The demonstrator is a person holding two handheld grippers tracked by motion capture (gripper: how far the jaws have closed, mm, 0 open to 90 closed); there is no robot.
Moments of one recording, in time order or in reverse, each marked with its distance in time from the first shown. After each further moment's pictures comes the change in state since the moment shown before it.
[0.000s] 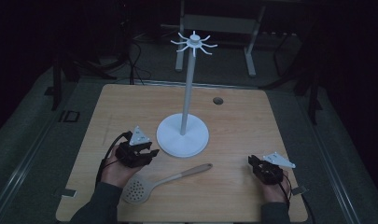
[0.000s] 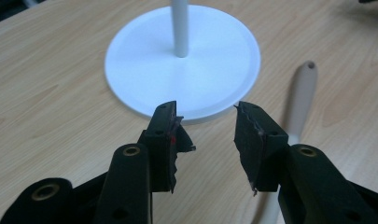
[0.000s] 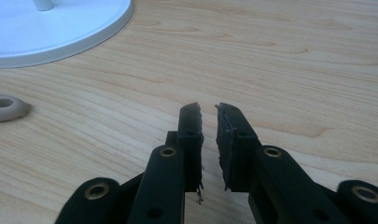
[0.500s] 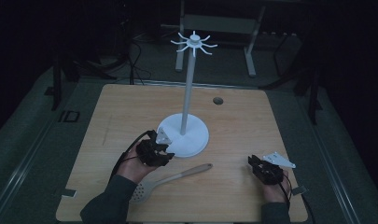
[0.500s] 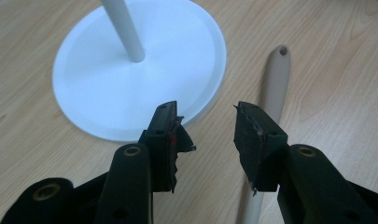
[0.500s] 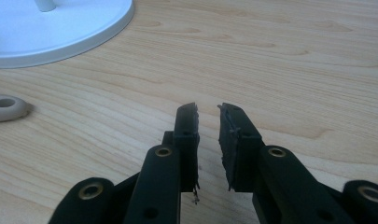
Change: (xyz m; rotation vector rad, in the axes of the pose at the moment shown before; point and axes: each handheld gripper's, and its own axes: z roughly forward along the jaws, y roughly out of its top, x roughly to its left) left arm -0.025 0.029 0.031 0.106 -0.060 0.118; right arm 0.000 0.000 -0.001 -0.002 0.002 -0.007
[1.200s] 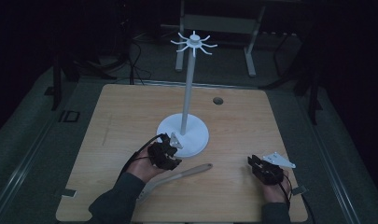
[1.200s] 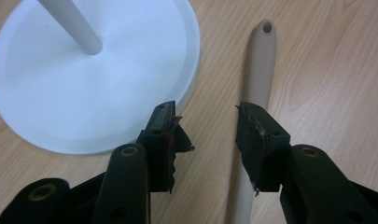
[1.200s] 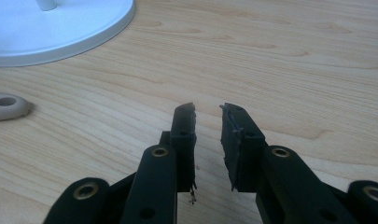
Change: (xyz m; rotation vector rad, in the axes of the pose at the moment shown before) left arm -0.010 0.007 0.033 0.109 -0.074 0.076; right arm 0.001 0.001 -0.001 0.002 0.001 -0.009
